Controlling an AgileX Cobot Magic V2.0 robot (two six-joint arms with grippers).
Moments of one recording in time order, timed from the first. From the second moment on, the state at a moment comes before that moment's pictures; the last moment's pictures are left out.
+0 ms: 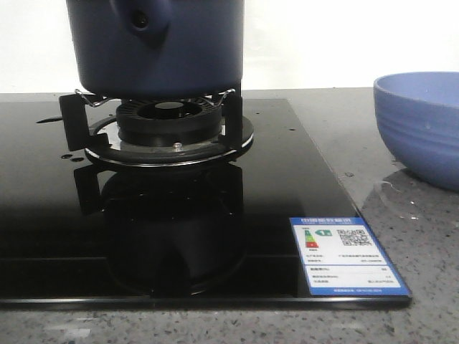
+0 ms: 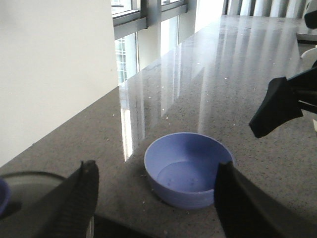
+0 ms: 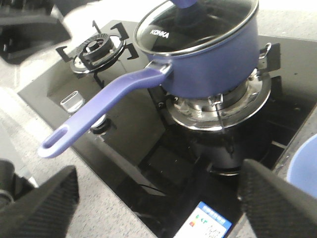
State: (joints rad) left arm -0.37 1.13 -0.99 -1.49 0.86 1.62; right arm -0.11 0.64 -0.78 1.09 1.10 -0.81
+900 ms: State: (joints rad) left arm -0.11 1.44 -1.22 -1.50 0.97 1.66; right arm -0.11 0.64 -0.78 1.03 1.03 -0.81
